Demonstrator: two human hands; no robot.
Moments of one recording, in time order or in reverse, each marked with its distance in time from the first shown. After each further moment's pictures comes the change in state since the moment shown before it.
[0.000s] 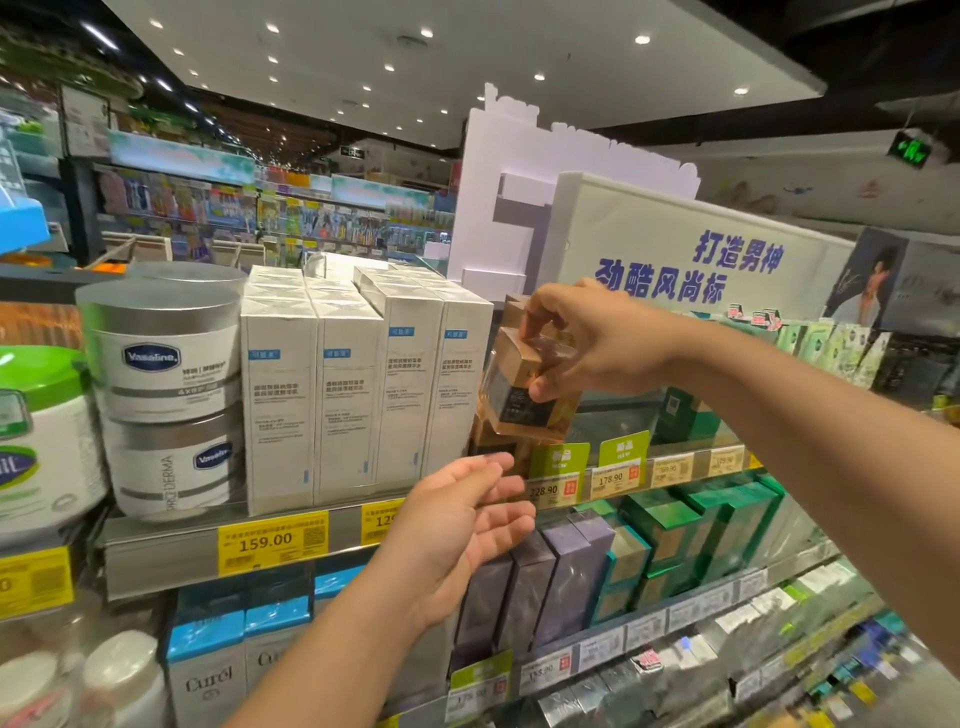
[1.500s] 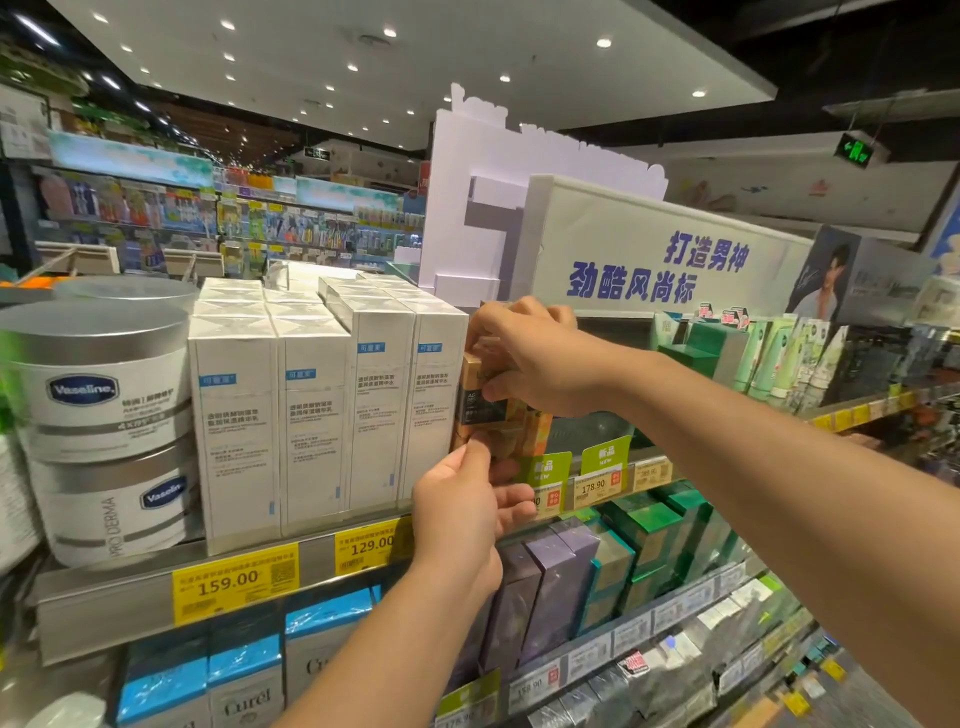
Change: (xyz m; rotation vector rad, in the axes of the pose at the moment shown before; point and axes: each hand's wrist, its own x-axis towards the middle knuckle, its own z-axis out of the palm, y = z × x) left_hand 0.040 -0.012 0.039 -0.053 0.222 0.163; right_hand 0.024 -0.011 0.030 -0.007 0.022 -0.001
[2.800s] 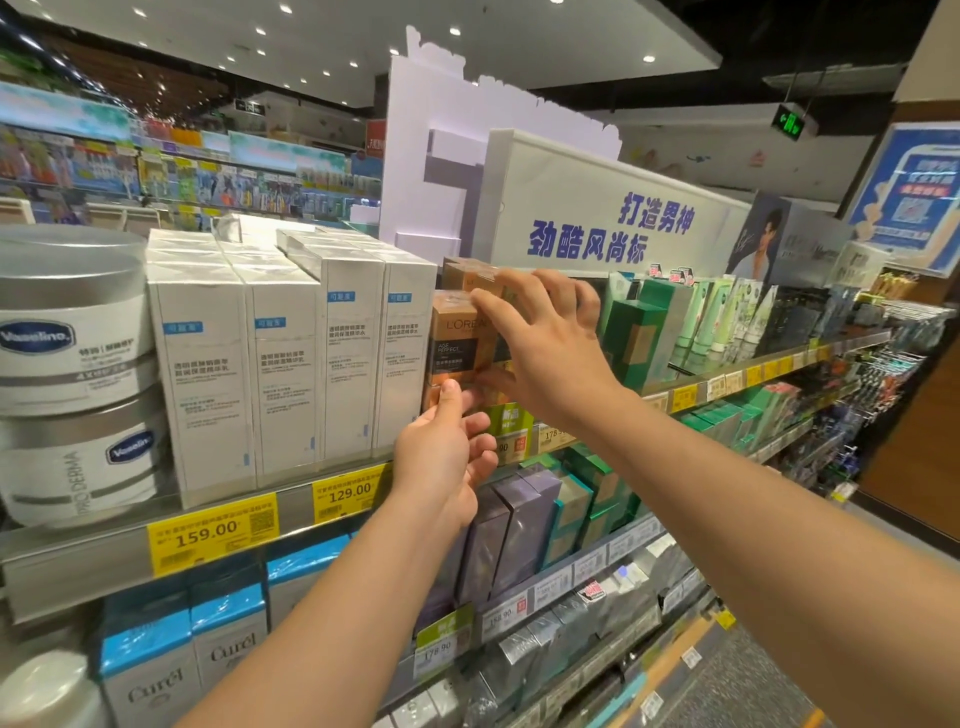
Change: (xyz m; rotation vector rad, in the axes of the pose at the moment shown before) left_hand 0.000 0.002 -0.004 -0.011 -0.065 -0.166; right_hand -0.036 0.027 0.065 -0.453 0.500 0.086
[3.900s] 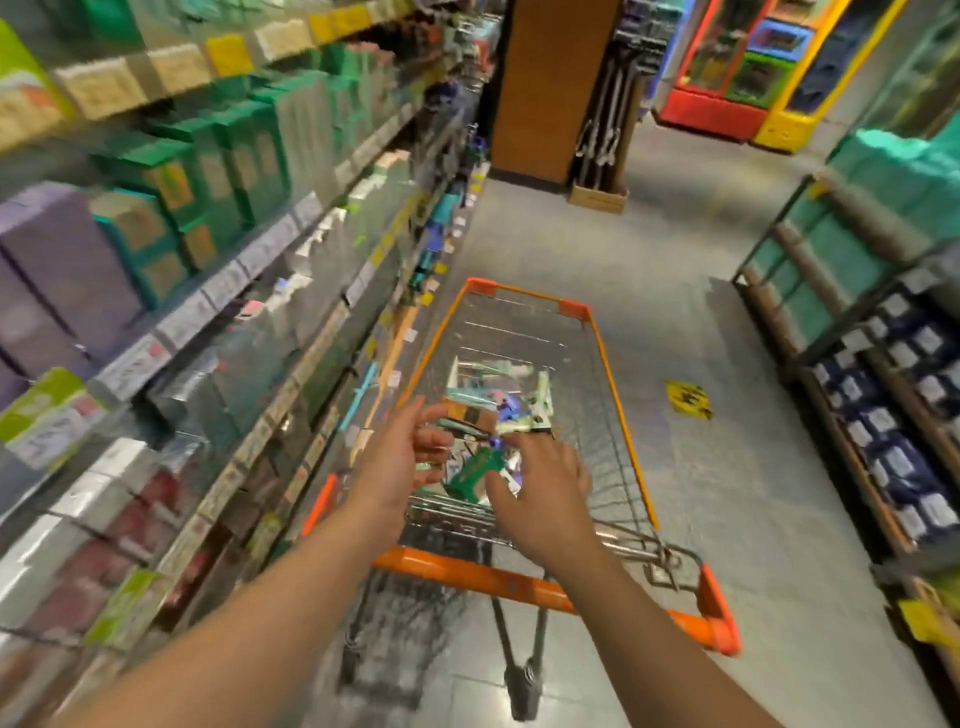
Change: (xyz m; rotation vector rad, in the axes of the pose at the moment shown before) left_hand -0.218 -0.325 -0.060 0.649 -0.723 -0.562; right_hand -0.545 -0.100 -0.127 0.210 -0.497 1.443
